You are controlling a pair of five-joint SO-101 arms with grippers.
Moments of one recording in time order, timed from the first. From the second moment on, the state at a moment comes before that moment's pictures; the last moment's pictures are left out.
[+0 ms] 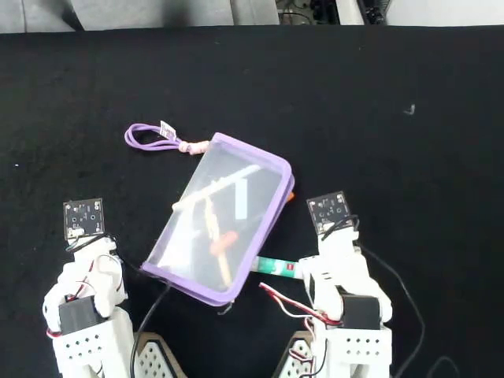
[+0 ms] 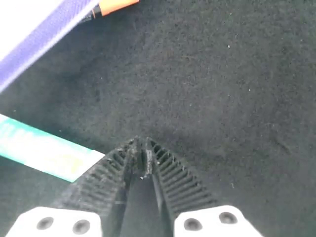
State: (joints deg) left arm -23.3 -104.0 96.0 72.8 -10.1; right arm 3.2 -103.4 96.6 74.0 16.0
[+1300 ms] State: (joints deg) left arm -23.3 -104.0 96.0 72.8 -10.1; right arm -29.7 -27.6 11.2 72.9 15.5
